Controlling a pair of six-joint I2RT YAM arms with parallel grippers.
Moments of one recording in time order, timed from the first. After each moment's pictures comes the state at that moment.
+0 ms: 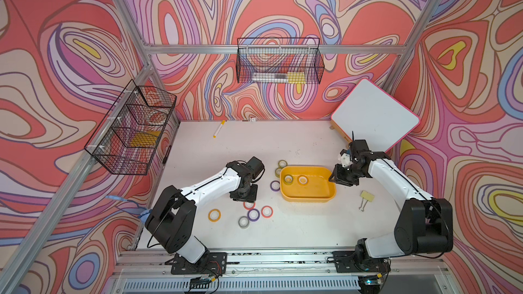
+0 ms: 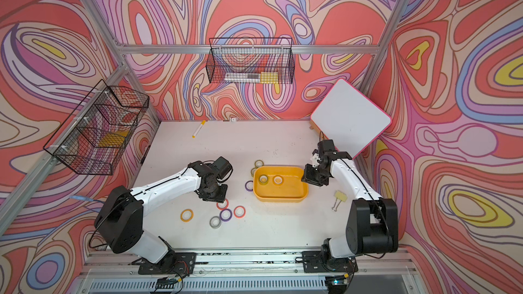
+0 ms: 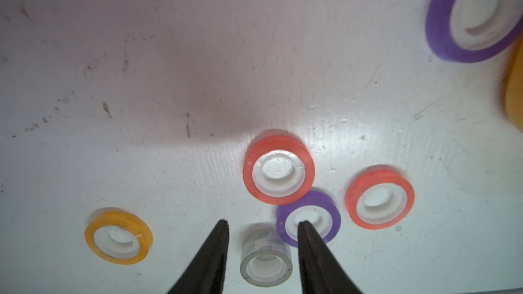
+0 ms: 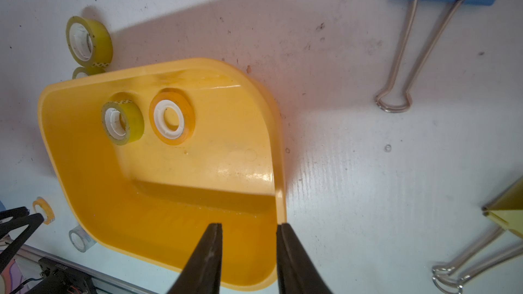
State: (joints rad) left arm -0.64 1.57 1.04 -0.96 -0.04 -0.54; right arm 0.01 1.46 1.05 -0.92 -0.30 0.20
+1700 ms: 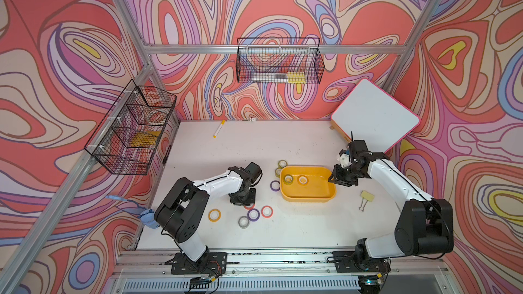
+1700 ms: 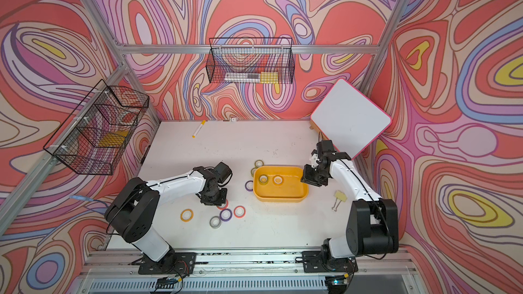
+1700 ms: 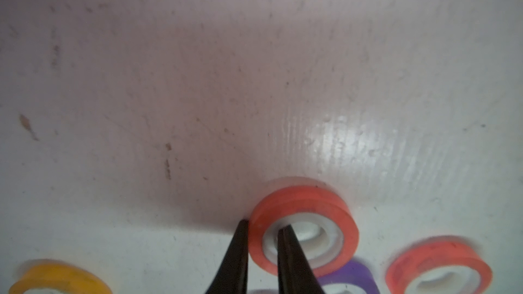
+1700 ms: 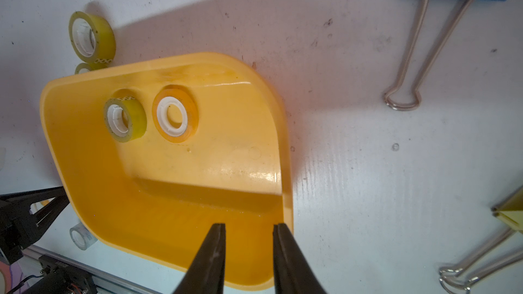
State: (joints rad) left arm -0.60 1.68 0.96 -0.80 -0.03 -0.59; right arm 0.02 1.45 1.05 -0.92 -0.30 0.21
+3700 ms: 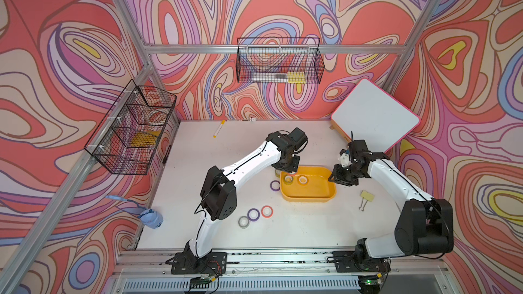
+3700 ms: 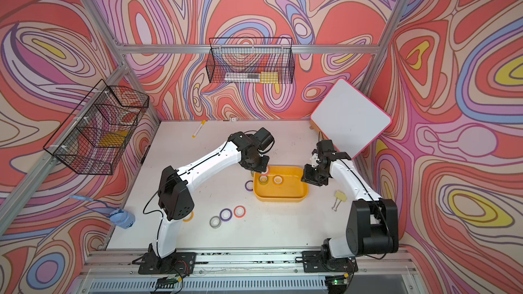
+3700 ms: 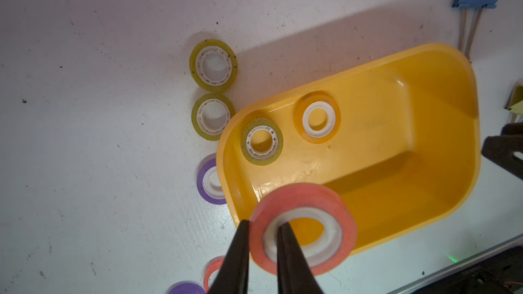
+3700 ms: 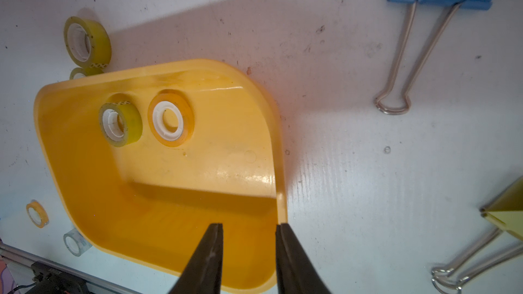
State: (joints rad) left arm -0.82 2.12 2.04 -1.17 -0.04 -0.50; right arm 0.02 1.45 1.05 -0.91 -0.28 0.21
